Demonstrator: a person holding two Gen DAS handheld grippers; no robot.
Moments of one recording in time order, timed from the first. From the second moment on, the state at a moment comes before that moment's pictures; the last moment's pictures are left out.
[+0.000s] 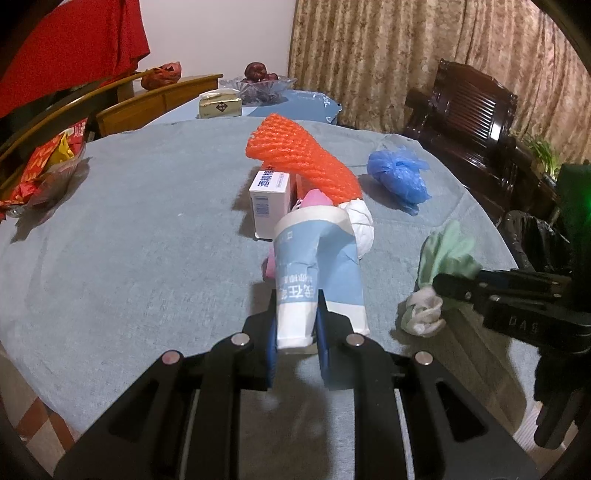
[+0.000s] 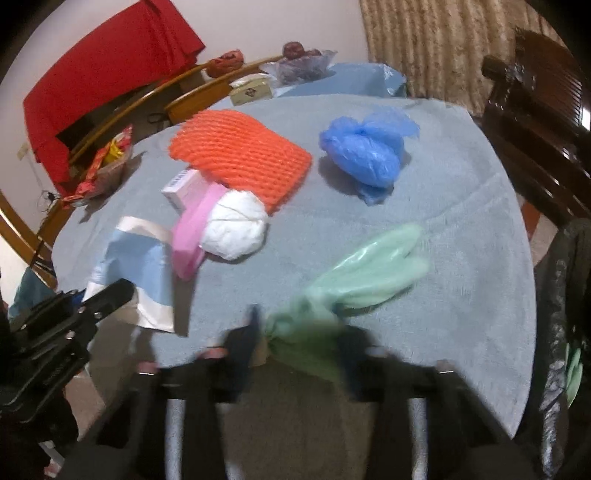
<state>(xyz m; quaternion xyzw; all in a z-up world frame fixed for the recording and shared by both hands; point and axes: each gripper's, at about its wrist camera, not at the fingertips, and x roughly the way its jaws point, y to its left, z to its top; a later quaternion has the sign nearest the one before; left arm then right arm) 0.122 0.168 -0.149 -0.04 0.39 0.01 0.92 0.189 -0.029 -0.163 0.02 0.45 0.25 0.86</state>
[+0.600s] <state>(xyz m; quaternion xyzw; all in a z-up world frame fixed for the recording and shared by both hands) 0.131 0.125 -0.109 -0.03 0.35 -0.03 0.93 0.172 -0.076 -0.084 0.03 0.36 0.23 0.90</state>
